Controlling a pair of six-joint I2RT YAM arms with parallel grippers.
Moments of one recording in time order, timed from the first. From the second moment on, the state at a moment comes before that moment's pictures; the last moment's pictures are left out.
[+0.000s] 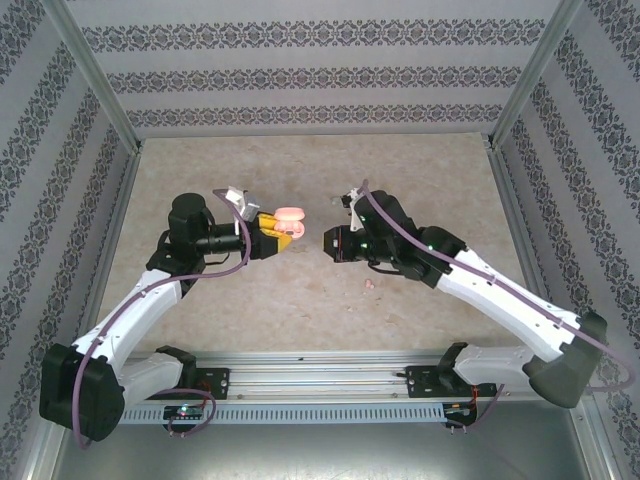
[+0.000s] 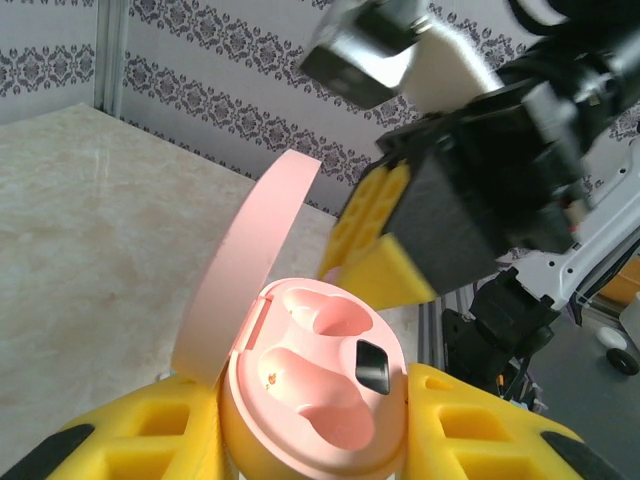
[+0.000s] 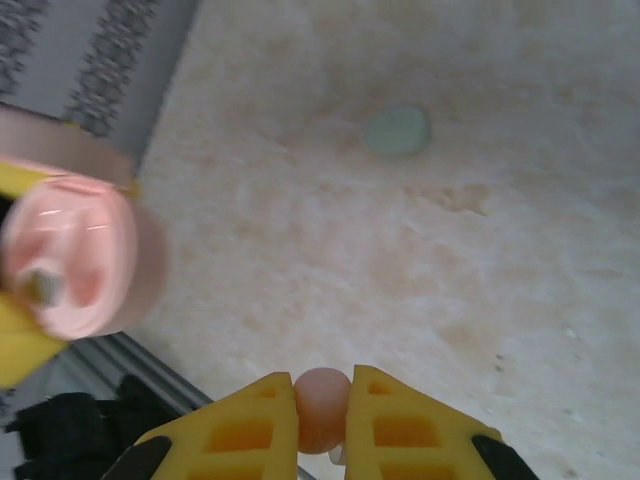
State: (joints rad) left arm -0.27 1.09 0.73 0.17 1.03 -0.14; right arm 0.84 1.20 1.17 -0.62 -0.10 0.73
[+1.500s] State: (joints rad) left arm -0.27 1.10 0.72 0.27 1.01 -0.16; right arm 0.97 1.38 1.32 -0.34 0.01 0.81
